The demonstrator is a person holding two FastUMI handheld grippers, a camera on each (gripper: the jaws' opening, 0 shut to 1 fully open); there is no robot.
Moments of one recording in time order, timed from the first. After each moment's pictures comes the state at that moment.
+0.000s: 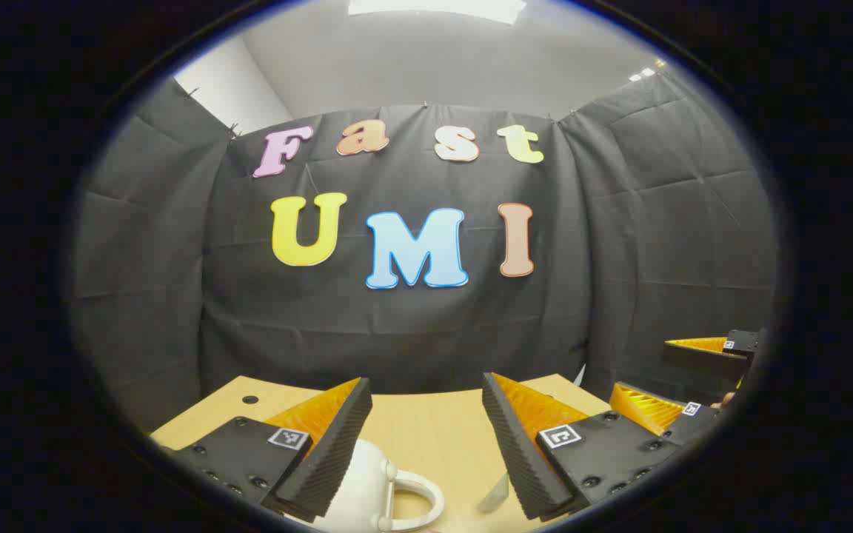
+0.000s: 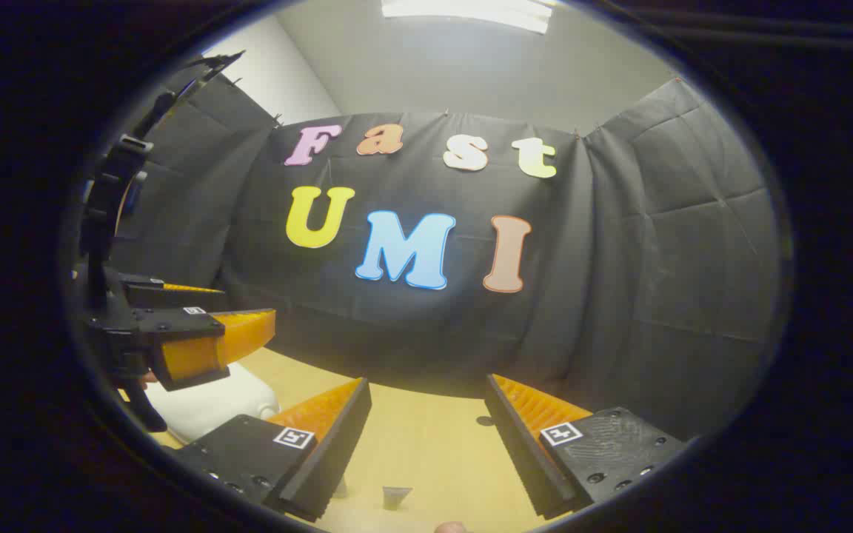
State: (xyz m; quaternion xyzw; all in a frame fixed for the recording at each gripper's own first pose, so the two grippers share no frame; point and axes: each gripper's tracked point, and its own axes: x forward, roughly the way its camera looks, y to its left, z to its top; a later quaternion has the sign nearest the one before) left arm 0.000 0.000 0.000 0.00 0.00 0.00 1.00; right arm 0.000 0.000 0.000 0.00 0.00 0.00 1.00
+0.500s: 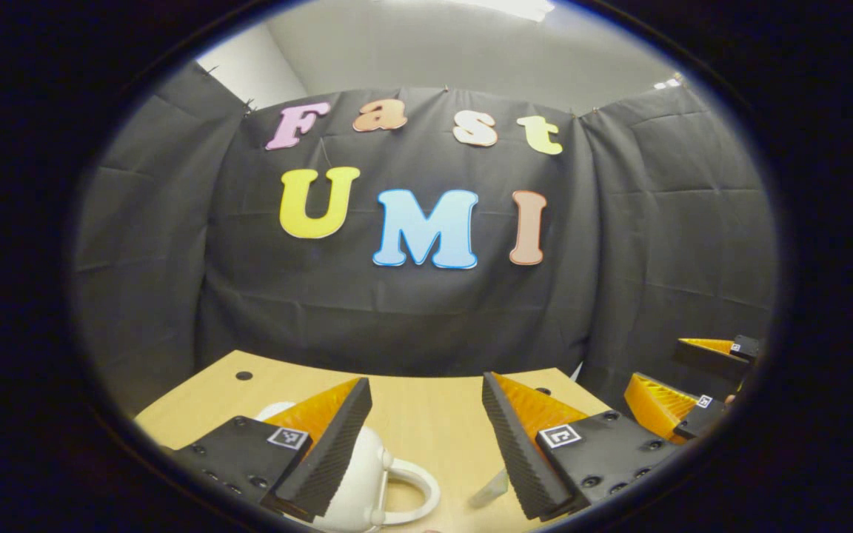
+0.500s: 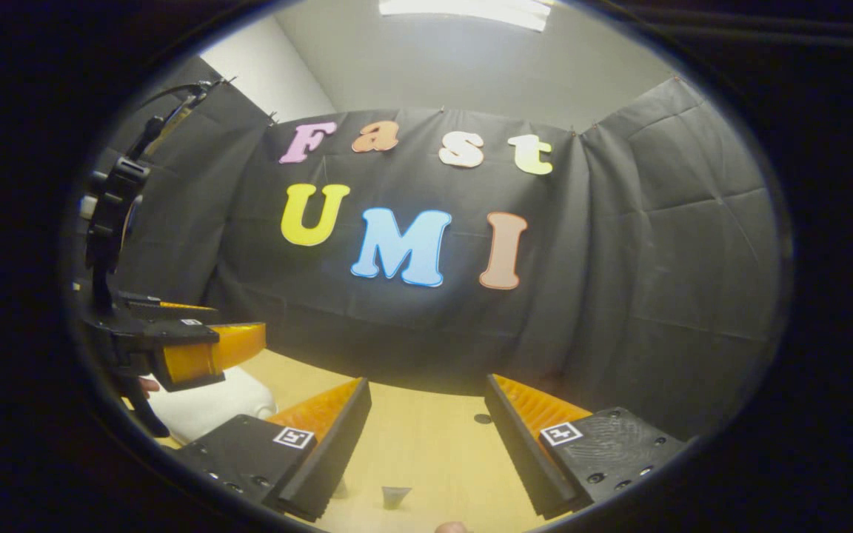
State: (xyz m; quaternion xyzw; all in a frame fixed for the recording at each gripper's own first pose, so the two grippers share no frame) left arm 0.011 0.026 -0.020 -0.04 0.03 0.02 1.00; right arm 0.003 -0.002 -0.002 0.00 0.01 -0.01 1.00
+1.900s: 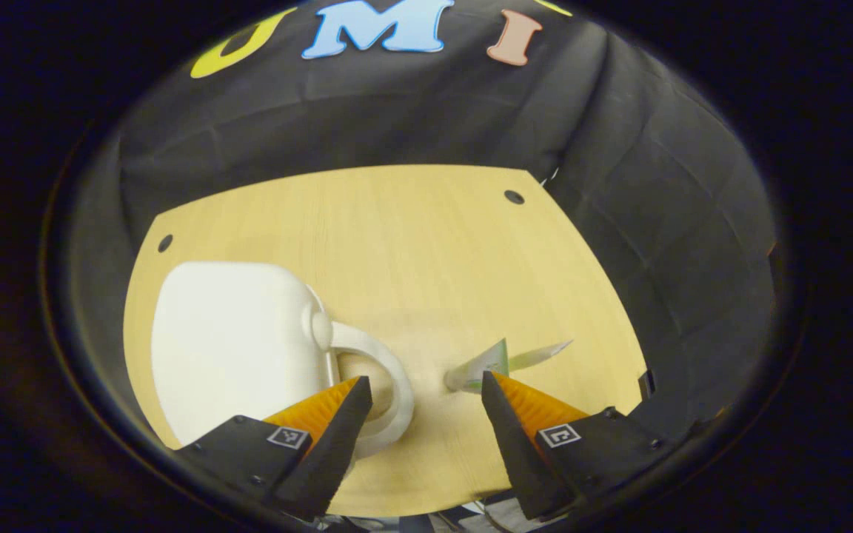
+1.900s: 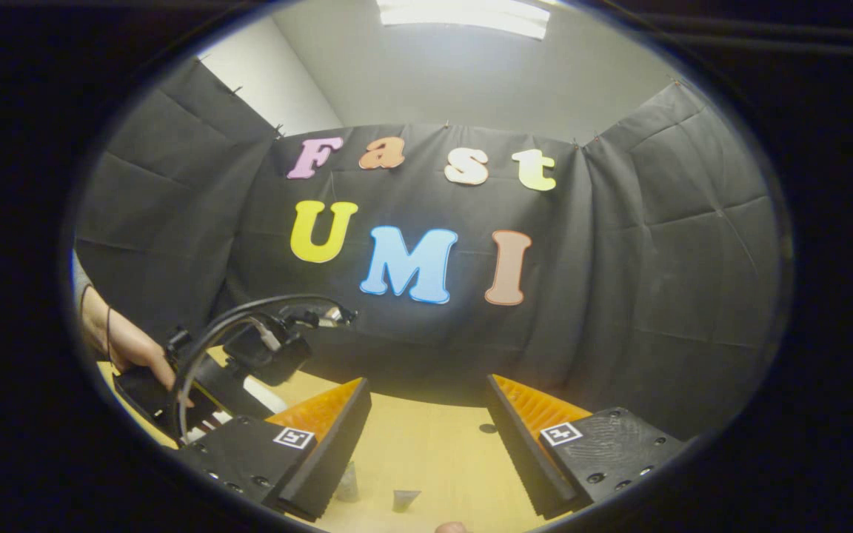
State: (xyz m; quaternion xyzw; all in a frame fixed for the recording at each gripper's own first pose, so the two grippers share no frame) left arm 0.026 -0.017 -0.229 -0.07 0.51 -0.11 0.85; right arm -0.018 0.009 0.027 0.01 -0.02 0.01 1.00
